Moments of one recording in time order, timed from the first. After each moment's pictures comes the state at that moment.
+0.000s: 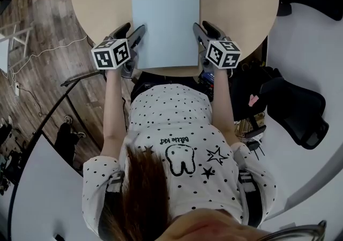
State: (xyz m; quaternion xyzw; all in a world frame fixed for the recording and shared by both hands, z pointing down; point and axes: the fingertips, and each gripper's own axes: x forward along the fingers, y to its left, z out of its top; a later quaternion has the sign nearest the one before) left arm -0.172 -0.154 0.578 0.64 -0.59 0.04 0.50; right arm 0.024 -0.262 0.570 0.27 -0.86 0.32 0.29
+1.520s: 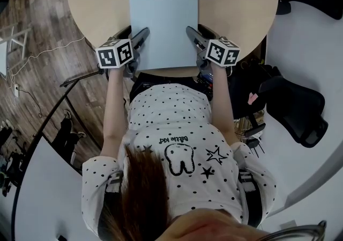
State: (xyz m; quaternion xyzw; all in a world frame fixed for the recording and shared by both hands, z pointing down) left arm -0.153 -0.153 0.597 0.63 -0.57 0.05 0.53; right arm 0.021 -0.244 0.585 0.24 -0.83 0.43 0.27
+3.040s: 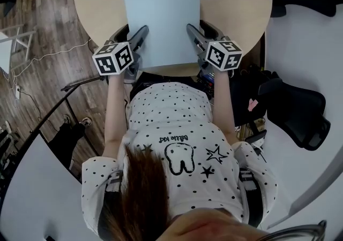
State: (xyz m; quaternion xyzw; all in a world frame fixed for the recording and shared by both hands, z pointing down) left arm -0.158 -0.147 0.524 0.64 -0.63 0.01 0.45; right arm 0.009 -0.243 0.509 0.22 -0.89 0.32 0.24
